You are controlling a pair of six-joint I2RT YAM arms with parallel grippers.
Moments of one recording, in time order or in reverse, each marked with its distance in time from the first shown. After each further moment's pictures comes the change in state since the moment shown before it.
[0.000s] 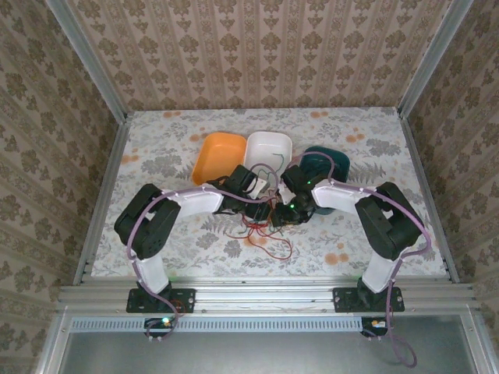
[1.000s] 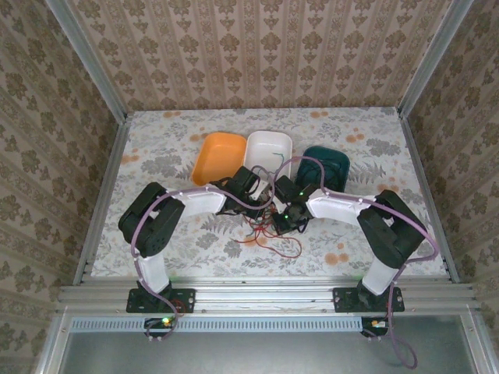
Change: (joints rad) left arm -0.014 0.031 0.004 0.013 -0.050 0.009; right arm 0.130 -0.077 -0.049 0.002 0.250 -0.032
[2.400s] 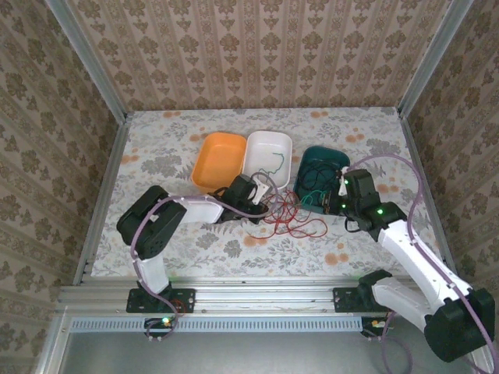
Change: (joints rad) left arm -0.019 -0.032 -0.174 0.307 0.014 0.006; right arm -0.365 -0.701 -0.227 -0.015 0.067 0.121
